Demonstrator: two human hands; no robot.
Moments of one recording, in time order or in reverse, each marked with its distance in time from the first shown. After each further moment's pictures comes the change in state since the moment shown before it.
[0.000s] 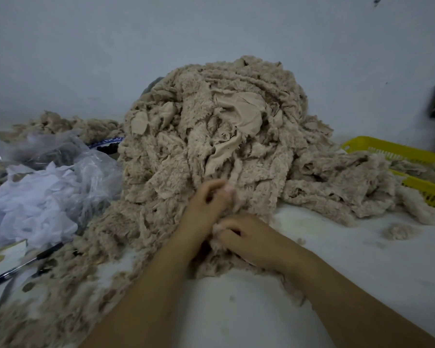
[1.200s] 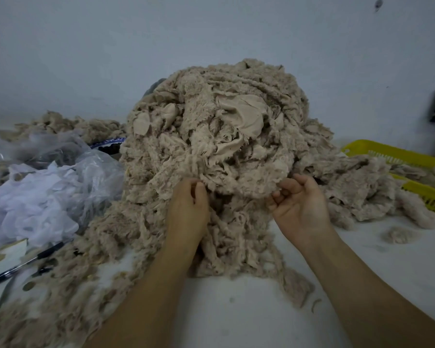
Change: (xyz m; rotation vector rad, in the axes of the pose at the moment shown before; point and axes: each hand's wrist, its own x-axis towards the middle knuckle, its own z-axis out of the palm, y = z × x) left_hand 0.002 0.001 -0.010 0.449 0.385 0.094; right_hand 0.001 0.012 -0.053 1.430 0.718 0.203
